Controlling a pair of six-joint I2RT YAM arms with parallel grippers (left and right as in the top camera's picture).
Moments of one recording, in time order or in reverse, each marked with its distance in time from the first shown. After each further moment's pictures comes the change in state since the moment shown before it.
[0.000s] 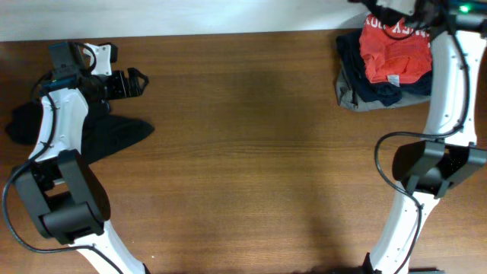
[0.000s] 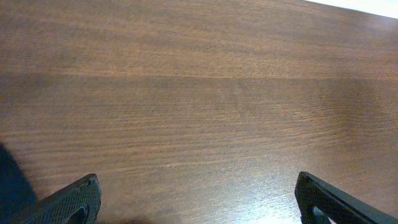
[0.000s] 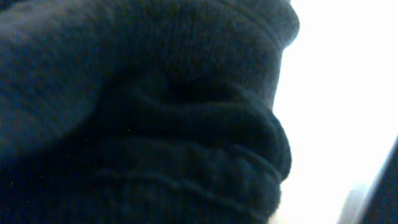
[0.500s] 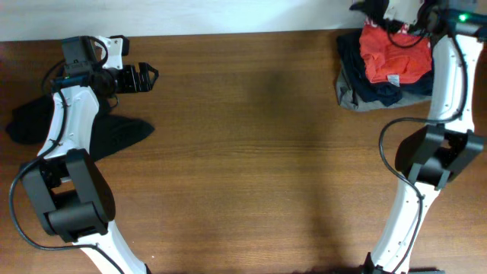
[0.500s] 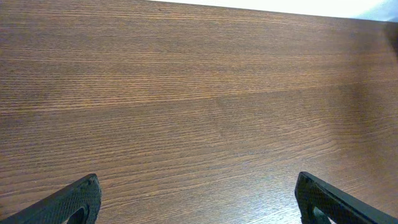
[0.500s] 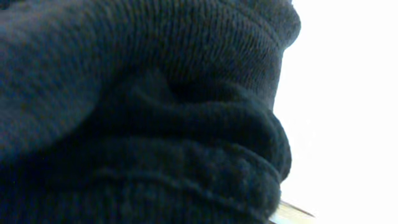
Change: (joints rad) left arm -0.051 0.000 0.000 0.073 0.000 0.000; right arm -0.060 0.158 -0.017 0.117 -0.116 -0.093
